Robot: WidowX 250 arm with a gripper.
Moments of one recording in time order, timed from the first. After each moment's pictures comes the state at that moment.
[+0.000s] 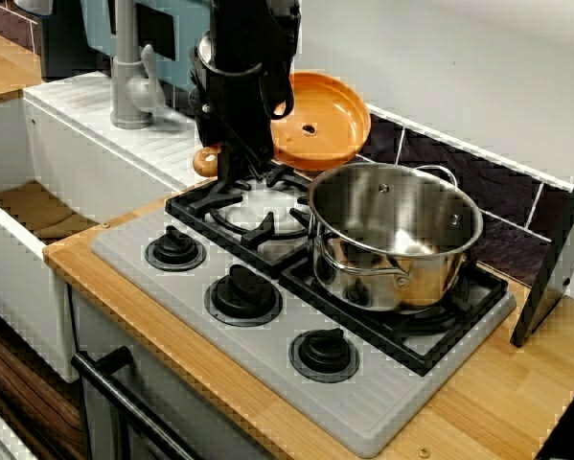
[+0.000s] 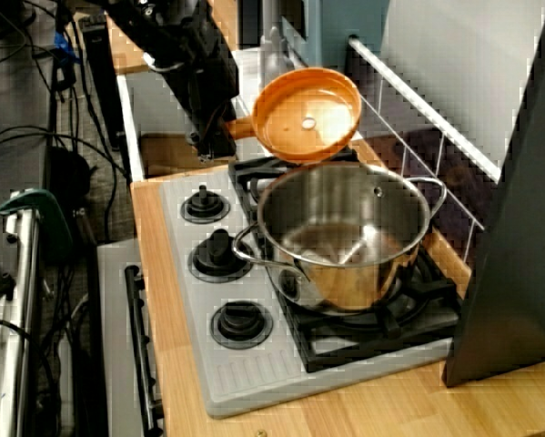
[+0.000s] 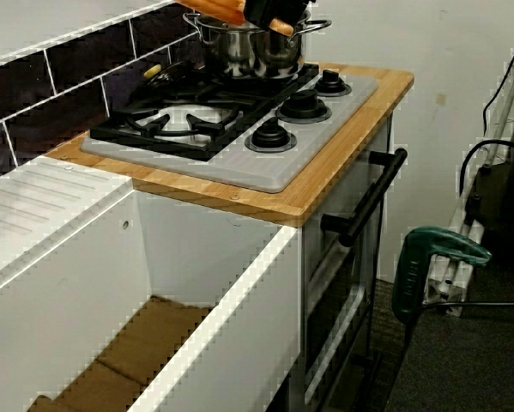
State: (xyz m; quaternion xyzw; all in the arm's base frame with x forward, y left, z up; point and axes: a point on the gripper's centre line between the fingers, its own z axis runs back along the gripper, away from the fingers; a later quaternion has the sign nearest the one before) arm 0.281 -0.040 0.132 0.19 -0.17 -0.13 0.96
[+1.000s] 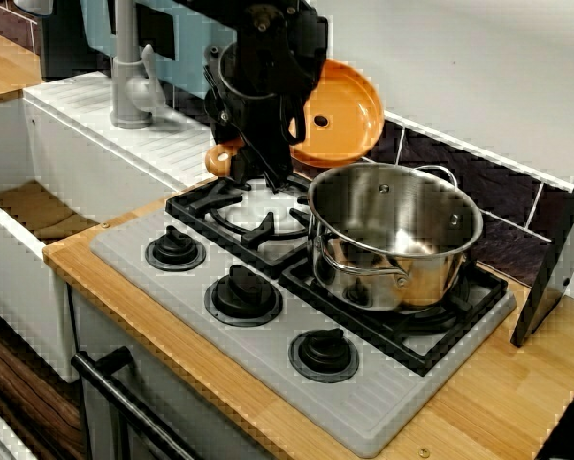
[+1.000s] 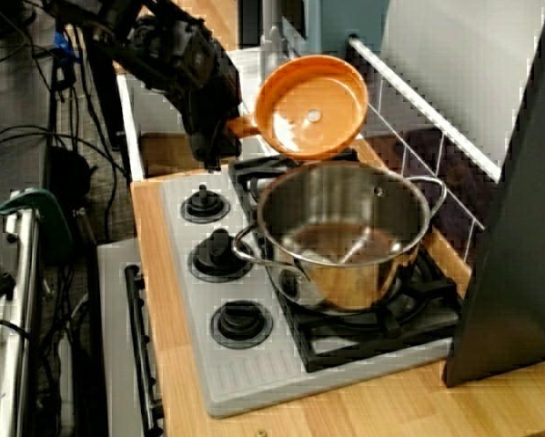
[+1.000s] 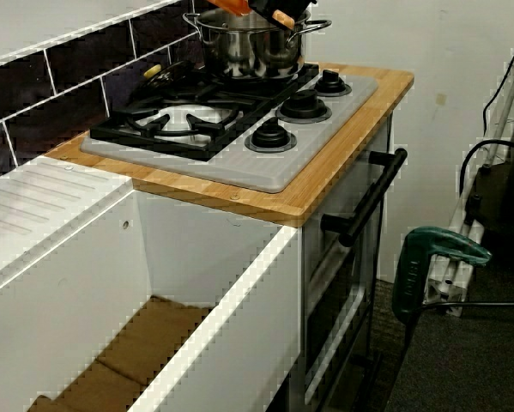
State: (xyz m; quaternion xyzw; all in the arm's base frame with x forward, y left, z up) arm 0.283 -0.051 0.135 0.26 -0.19 -0.12 0.94
